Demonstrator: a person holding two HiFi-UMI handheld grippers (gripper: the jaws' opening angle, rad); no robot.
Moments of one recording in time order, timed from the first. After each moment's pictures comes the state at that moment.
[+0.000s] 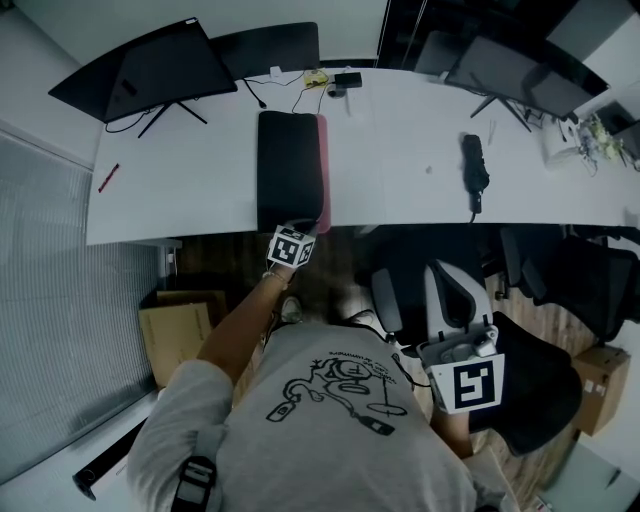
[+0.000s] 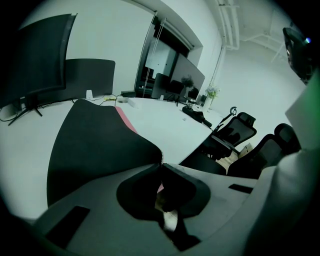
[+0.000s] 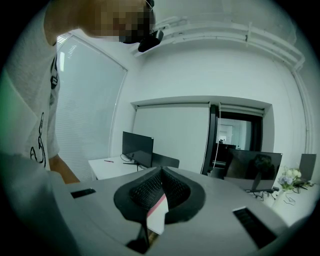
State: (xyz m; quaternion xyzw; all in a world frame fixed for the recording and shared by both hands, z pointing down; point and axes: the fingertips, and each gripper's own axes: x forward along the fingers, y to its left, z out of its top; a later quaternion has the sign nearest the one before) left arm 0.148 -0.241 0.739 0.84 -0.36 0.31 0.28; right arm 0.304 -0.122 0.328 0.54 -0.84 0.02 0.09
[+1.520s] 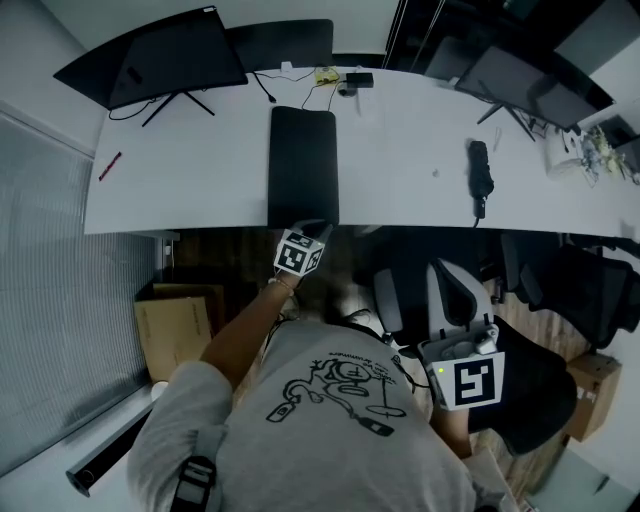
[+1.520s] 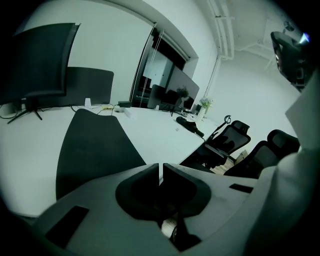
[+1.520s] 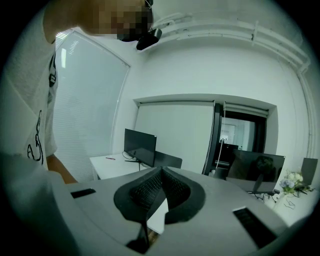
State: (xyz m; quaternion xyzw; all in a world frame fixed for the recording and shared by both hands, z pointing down) left arm 0.156 -0.227 0.705 0.86 -0.35 0.26 0.27; right arm 0.277 -0.127 0.331 0.53 -0.84 0.02 0.11
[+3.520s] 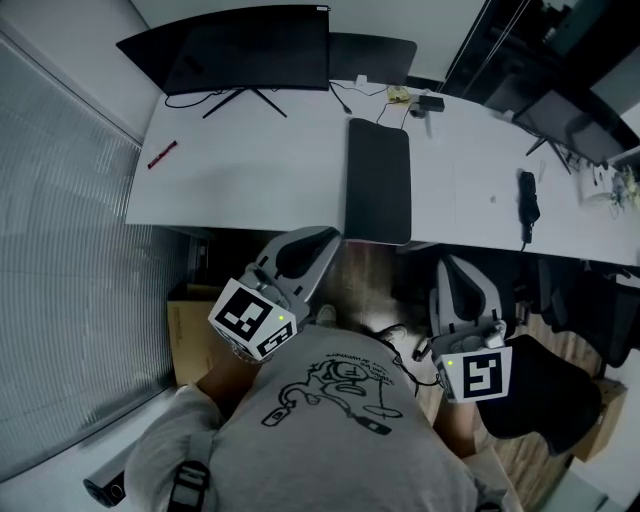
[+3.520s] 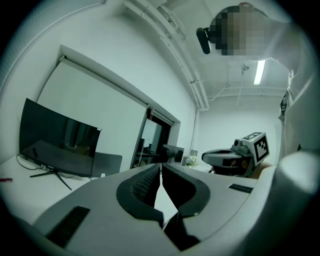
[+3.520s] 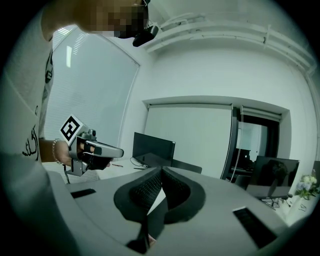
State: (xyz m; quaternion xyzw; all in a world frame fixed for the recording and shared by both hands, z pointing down) left arm -0.062 -0.163 0.346 0.92 -0.37 -0.01 0.12; right arm 0.076 -0.141 0.322 0.51 -0.86 0.00 0.10
